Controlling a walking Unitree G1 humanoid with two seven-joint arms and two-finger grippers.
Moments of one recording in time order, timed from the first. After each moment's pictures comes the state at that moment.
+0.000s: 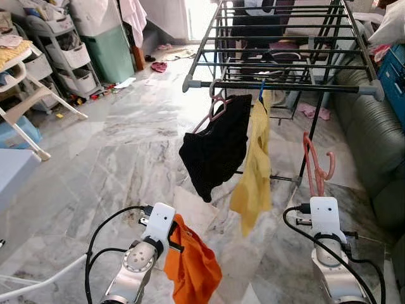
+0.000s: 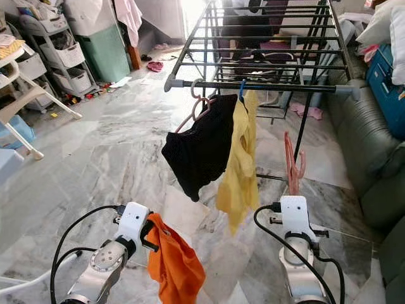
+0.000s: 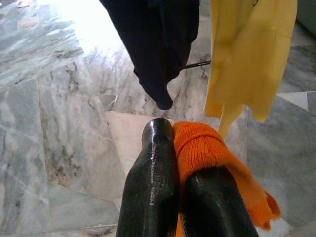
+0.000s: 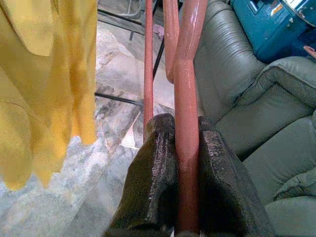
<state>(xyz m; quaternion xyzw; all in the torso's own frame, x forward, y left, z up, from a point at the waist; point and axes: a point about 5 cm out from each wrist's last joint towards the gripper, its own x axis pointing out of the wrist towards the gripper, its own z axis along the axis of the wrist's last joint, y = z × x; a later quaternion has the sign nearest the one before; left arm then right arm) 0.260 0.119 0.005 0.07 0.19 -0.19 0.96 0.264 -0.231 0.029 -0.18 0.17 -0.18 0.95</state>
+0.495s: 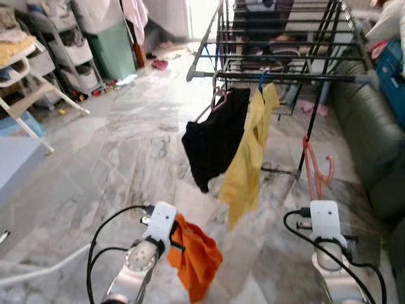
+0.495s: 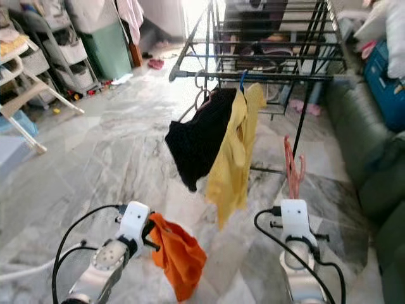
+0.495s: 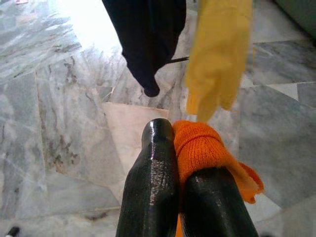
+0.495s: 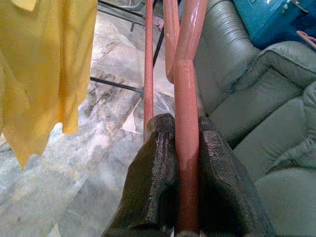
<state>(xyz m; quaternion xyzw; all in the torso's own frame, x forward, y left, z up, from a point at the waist) 0.262 0.116 0.006 0.07 0.19 -0.19 0.96 0.261 -0.232 0.027 -0.18 0.17 -0.17 0.95</state>
